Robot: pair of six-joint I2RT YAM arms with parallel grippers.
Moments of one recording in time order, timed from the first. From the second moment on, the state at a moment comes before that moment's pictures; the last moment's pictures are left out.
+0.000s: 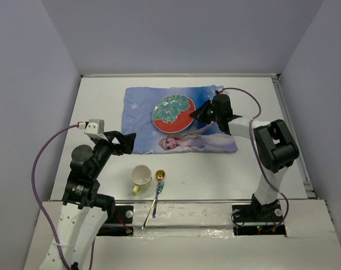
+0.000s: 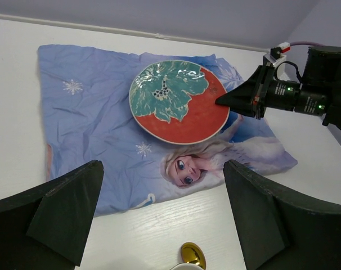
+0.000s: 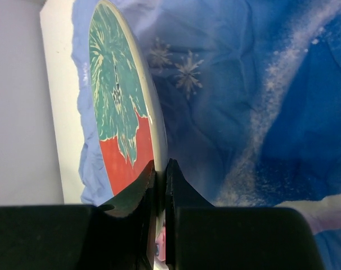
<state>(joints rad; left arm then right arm) -0.23 0.41 0.58 -0.25 0.14 -0.35 0.36 1.85 1.07 0.30 -0.27 0.92</state>
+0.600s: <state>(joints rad) -0.24 0.41 0.58 -0.26 0.12 -0.35 0.36 1.79 1.05 0.17 -0.23 0.82</state>
